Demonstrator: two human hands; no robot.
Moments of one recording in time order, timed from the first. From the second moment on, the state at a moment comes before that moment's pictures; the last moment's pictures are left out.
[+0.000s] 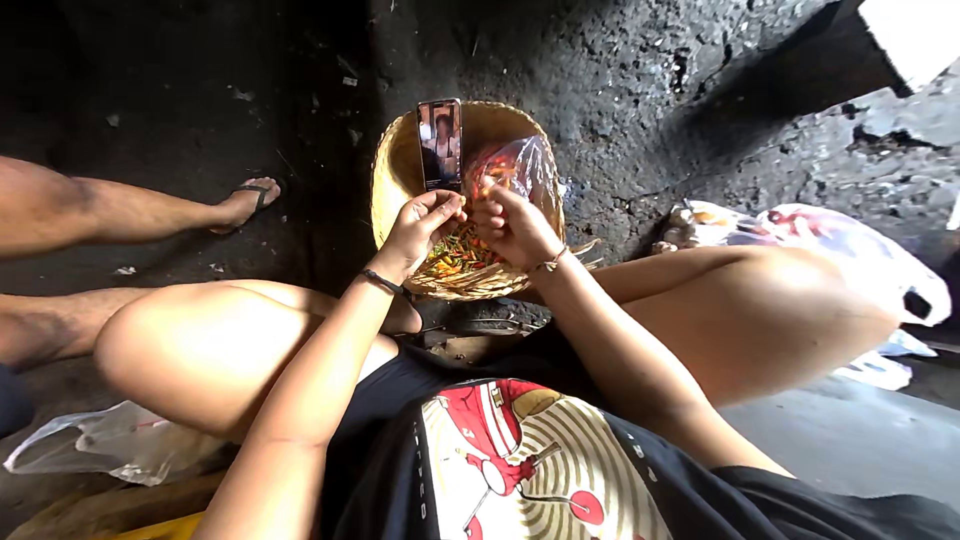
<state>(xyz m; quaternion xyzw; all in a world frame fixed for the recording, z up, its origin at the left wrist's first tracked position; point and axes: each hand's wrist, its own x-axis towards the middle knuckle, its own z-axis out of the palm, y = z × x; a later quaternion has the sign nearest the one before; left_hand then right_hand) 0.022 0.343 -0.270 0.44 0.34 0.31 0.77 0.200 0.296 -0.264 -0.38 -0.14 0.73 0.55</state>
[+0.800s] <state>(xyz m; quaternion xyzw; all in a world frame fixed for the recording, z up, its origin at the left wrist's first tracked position) 0.032 0.322 -0.280 0.74 0.41 0.06 0.53 0.281 0.322 -0.281 -0.70 -0.31 0.54 0.35</state>
